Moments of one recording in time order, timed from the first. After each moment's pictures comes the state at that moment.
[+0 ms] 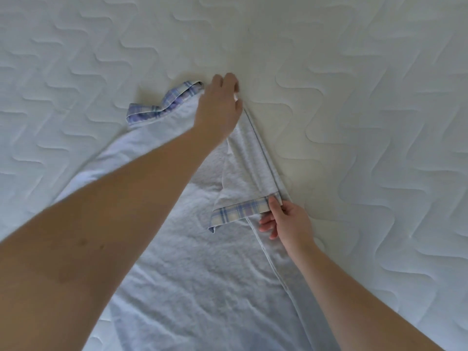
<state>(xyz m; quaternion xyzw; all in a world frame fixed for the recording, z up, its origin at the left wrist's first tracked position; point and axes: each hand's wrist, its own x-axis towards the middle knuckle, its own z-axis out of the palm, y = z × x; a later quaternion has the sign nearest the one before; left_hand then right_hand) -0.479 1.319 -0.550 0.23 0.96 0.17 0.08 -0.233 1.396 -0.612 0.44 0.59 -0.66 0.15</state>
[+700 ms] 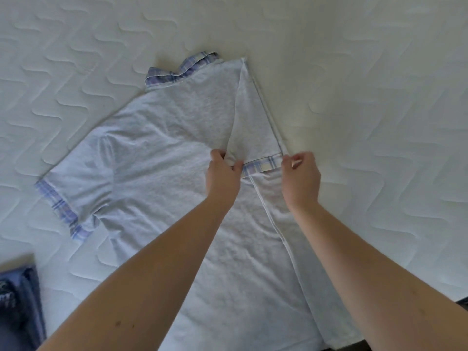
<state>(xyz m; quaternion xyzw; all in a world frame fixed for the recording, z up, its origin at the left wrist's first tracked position) -0.278 1.249 -0.579 -0.12 0.90 0.37 0.21 -0.226 1.392 -0.574 0.42 0.80 -0.44 -0.04</state>
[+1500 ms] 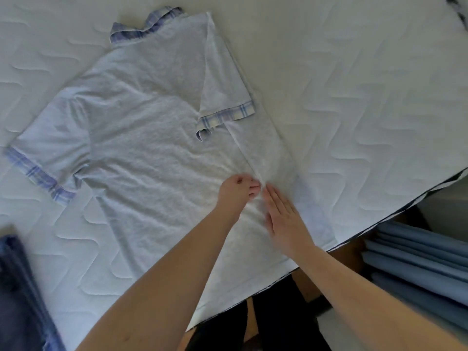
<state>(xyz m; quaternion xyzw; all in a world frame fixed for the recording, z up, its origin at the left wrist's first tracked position) -0.113 1.249 -0.589 -0.22 0.64 0.62 0.41 0.016 1.356 -0.593 0.08 0.96 -0.23 0.16</state>
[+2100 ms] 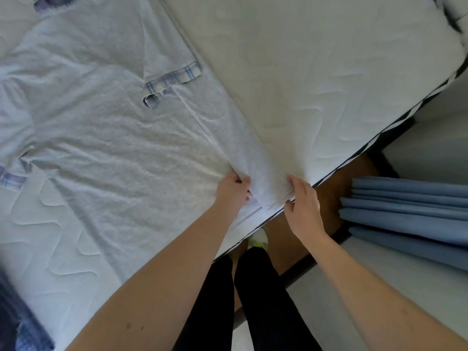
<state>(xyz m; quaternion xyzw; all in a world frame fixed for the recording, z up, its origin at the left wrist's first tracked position) -0.001 1.290 -0.595 -0.18 0.72 0.48 0.47 0.138 1.413 -0.578 0.35 0.88 -0.30 0.09</state>
